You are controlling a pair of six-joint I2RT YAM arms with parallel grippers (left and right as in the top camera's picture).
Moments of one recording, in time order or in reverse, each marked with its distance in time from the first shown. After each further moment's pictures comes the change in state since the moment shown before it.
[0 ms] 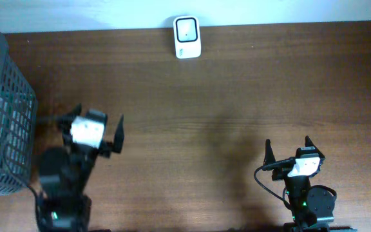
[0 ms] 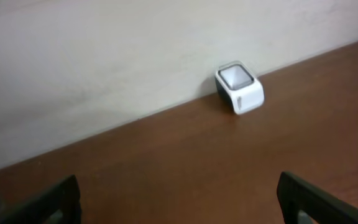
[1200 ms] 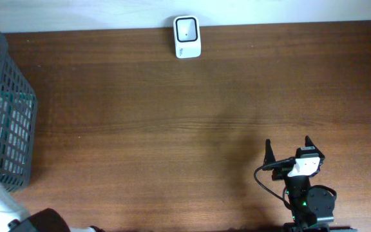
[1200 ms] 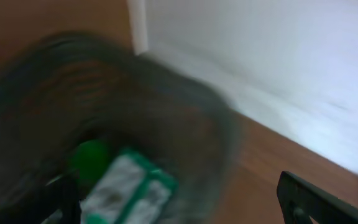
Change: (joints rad) left arm 0.612 0.933 1.339 -0.729 -0.089 -0.354; right arm 0.000 0.001 0.000 0.000 0.000 0.000
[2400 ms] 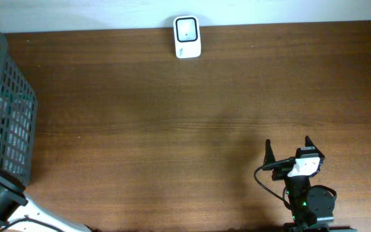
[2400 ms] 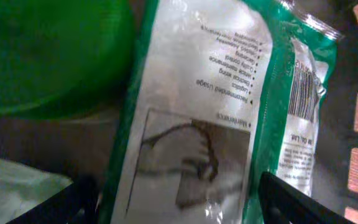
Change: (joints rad) left arm 0.218 0.536 -0.184 0.115 0.183 0.628; right arm 0.000 0.000 0.000 0.000 0.000 0.000
